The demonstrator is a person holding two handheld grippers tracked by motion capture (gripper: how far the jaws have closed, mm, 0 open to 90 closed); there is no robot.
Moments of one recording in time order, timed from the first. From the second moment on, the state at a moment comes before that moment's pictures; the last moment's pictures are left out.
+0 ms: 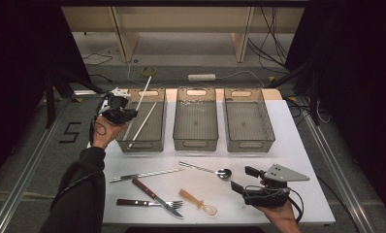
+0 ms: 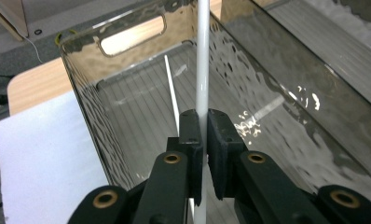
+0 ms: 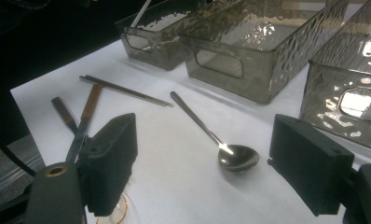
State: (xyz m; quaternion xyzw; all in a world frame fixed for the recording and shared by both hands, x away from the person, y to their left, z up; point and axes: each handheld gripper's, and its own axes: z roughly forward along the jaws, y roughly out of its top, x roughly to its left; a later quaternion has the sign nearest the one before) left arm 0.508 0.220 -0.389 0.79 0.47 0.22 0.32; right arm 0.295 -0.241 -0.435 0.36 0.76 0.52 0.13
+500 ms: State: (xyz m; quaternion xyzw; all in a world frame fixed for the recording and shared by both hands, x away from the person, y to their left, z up) left arm 0.512 0.226 -0.414 0.79 0.49 0.19 0.30; right arm 0.295 -0.241 -0.436 0.36 0.76 0.52 0.13
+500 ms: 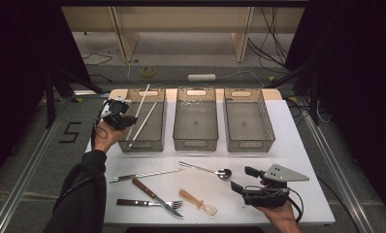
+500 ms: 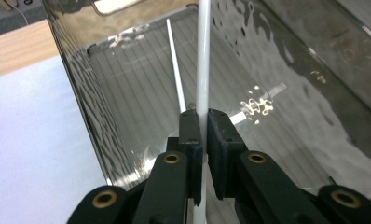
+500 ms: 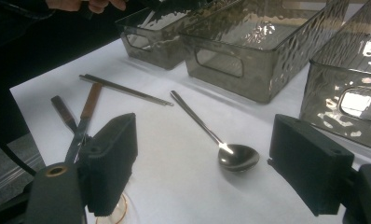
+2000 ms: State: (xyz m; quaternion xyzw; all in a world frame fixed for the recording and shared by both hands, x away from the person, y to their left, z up) left arm 0.423 0.203 -0.396 0.90 0.36 0.12 0.23; right arm 0.294 -0.239 -0.435 0.36 0.76 0.52 0.13
